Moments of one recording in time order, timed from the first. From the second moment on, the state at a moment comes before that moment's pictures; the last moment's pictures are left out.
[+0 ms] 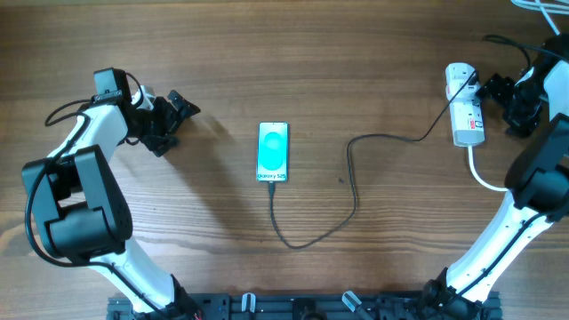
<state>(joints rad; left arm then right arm) 0.24 1.96 1.21 -0.56 0.55 -0.52 -0.47 2.31 1.88 -1.07 -0.11 0.29</state>
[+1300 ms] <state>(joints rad) 0.24 1.96 1.21 -0.56 0.54 -0.52 -0.47 2.06 1.87 -0.80 -0.08 0.12</state>
